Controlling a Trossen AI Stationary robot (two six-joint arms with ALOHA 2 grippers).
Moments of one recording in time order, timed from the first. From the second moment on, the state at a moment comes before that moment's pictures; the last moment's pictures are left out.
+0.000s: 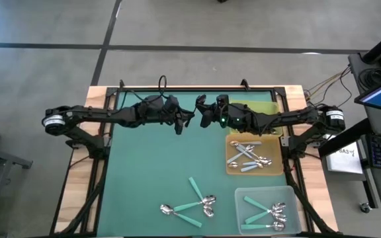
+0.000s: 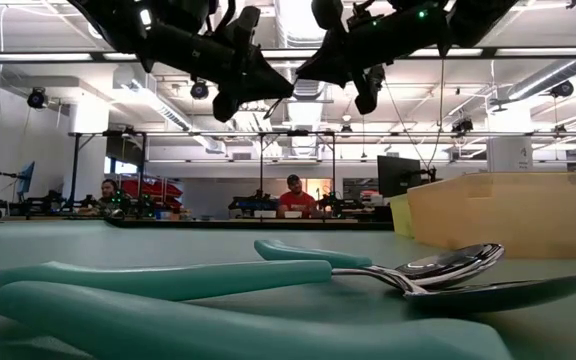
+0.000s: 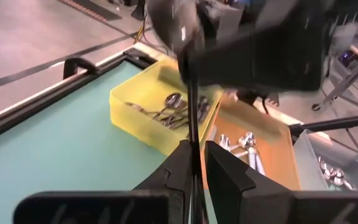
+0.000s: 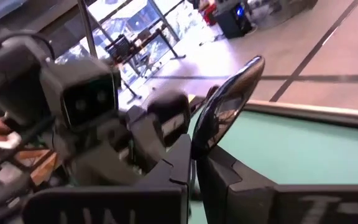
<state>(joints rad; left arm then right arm) 0.26 1.44 0.84 0.34 0.07 -0.35 -0.15 1.49 0.90 0.52 0.36 0.66</state>
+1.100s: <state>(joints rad) 0.28 1.43 0.84 0.30 0.12 -0.32 -0.39 1.52 1.22 -1.20 0.48 0.52</state>
